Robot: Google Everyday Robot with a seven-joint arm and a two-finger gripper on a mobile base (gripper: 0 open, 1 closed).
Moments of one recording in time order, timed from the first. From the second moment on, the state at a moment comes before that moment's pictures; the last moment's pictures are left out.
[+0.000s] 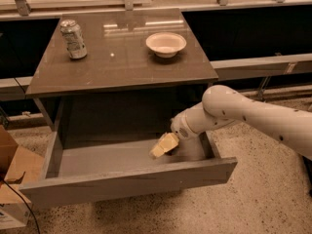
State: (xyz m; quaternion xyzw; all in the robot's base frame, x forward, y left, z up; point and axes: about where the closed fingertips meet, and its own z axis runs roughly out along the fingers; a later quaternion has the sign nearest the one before) arm 0.577 -0.034 0.647 -0.47 0.81 0.25 0.26
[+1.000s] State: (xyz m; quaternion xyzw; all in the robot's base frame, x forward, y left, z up) arm 0.577 -0.072 0.618 -0.47 0.83 0.20 0.22
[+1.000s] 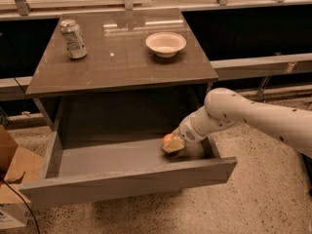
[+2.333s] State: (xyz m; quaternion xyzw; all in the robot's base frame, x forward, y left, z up) arm 0.621 -0.066 0.844 -0.56 0.72 0.22 0.34
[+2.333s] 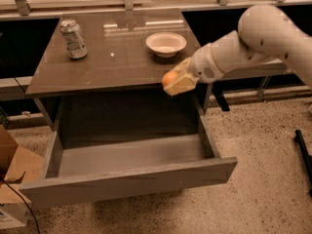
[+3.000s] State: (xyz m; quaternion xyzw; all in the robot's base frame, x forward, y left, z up) arm 0.665 -0.025 0.939 -0.59 0.67 0.21 0.41
